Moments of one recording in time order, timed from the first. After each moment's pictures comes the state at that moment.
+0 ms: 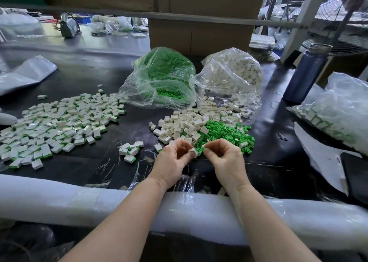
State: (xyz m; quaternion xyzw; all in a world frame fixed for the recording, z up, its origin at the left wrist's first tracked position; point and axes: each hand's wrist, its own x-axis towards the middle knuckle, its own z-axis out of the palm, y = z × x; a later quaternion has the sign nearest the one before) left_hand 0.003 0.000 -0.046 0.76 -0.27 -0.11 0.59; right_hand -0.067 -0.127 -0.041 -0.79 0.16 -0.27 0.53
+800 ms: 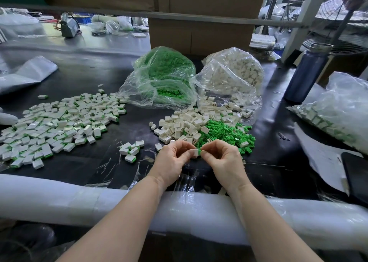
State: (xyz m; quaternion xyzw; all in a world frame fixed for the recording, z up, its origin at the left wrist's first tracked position) left_hand 0.002 0.001 -0.042 0.71 -0.26 -0.16 0.63; right_hand -0.070 -0.125 -0.039 -0.79 0.13 -0.23 0.55
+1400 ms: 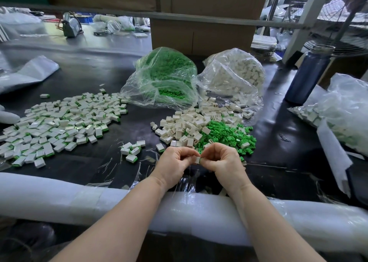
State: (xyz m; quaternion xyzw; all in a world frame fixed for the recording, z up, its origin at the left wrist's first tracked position) left_hand 0.000 0.001 -0.043 0.75 -0.27 -0.16 0.58; right_hand -0.071 -0.124 -0.038 -0.76 0.13 -0.17 0.61
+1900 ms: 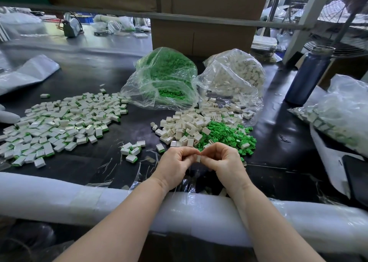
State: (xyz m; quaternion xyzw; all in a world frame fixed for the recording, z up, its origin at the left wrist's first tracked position) left_hand -0.003 0.000 -0.041 0.76 -0.28 -0.13 0.56; right_hand -0.072 -0.126 -0.036 -0.76 0.13 -0.17 0.62
